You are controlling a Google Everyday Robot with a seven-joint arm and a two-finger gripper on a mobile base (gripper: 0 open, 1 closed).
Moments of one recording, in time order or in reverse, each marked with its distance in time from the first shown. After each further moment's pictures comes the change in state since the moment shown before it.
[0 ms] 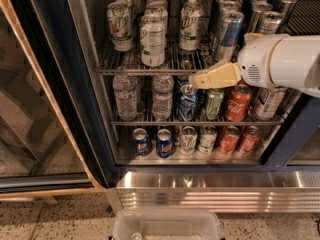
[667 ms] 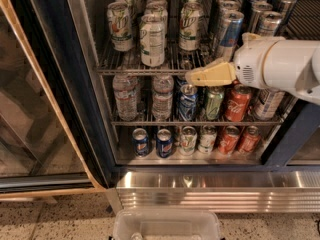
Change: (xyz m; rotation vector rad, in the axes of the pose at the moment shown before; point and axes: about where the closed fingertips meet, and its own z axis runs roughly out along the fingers) arm -0.003 -0.002 0.010 0.021 -0.046 0.022
